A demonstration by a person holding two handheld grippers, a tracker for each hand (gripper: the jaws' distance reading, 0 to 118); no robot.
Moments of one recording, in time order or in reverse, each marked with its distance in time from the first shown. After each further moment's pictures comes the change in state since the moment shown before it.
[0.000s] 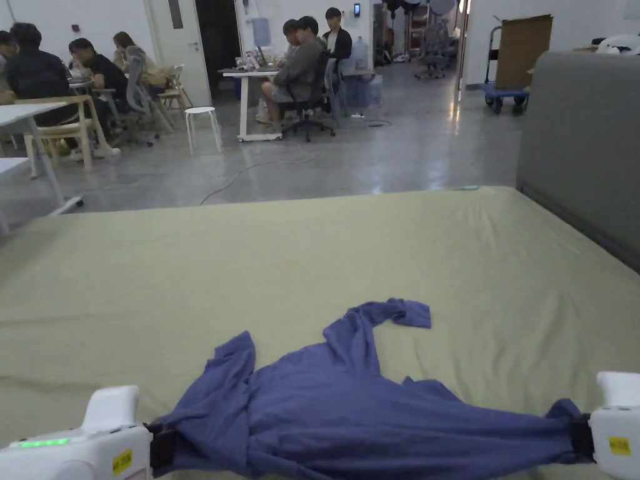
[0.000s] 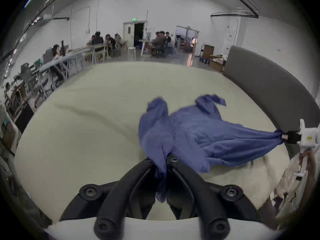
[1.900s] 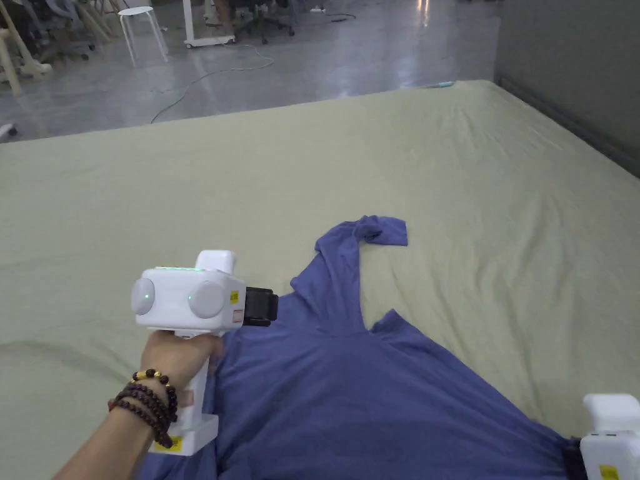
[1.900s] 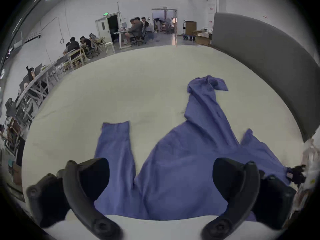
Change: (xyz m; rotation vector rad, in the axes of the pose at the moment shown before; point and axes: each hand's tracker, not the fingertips) left arm 0.114 0.128 -0.228 -0.129 -0.018 -0.231; right arm -0.001 -0.056 -0.065 -0.242 -0.058 0.003
